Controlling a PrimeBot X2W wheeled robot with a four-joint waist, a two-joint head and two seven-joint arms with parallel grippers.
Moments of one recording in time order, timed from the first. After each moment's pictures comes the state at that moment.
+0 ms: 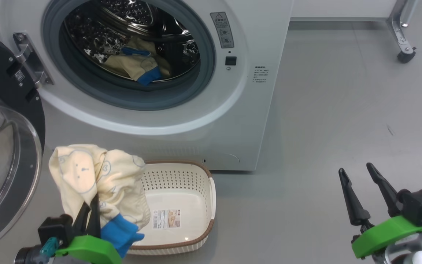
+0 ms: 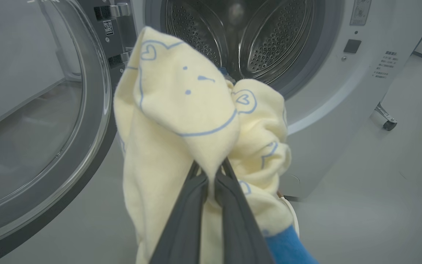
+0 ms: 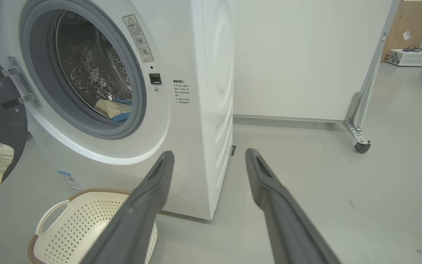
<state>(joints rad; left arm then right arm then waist) -0.09 0.28 -0.35 0.23 -0.45 0.13 -0.18 0.07 -0.07 -0.05 0.04 0.12 0.13 -0.13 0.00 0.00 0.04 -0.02</state>
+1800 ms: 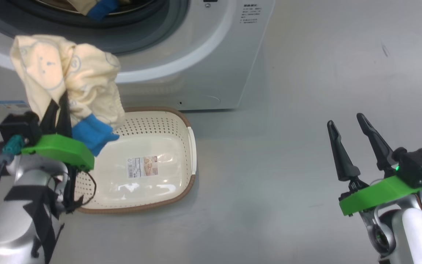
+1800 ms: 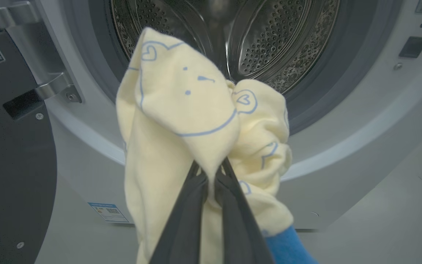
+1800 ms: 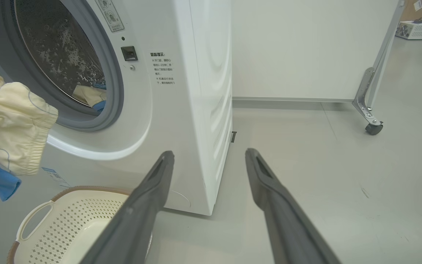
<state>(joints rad) -0.55 0.32 -0.35 0.43 -0.47 0.06 -0.17 -0.10 -0.06 0.01 0.03 0.14 0.13 -0.16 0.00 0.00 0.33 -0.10</state>
